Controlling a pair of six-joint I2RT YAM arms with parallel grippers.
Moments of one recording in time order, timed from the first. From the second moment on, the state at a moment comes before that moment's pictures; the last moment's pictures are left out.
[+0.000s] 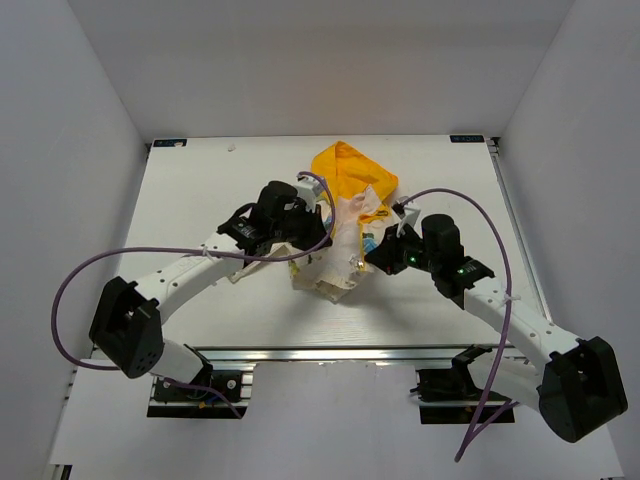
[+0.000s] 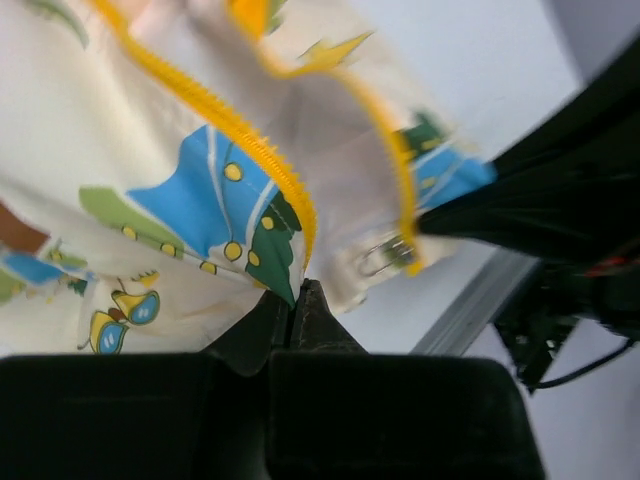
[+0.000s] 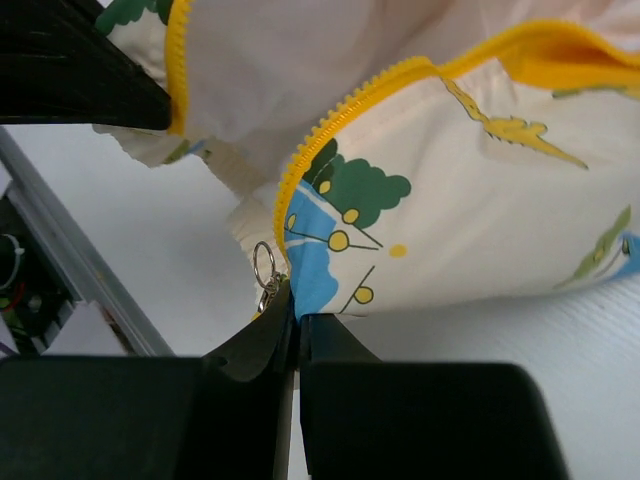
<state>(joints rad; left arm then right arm) -0.67 1.44 1.09 -0.27 0.27 -0.36 0.49 1.07 0.63 -0.04 -0.41 0.27</state>
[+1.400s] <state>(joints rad) -0.67 1.43 1.10 -0.04 0.49 -0.33 0.49 0.93 0.51 0.44 -0.35 0.33</state>
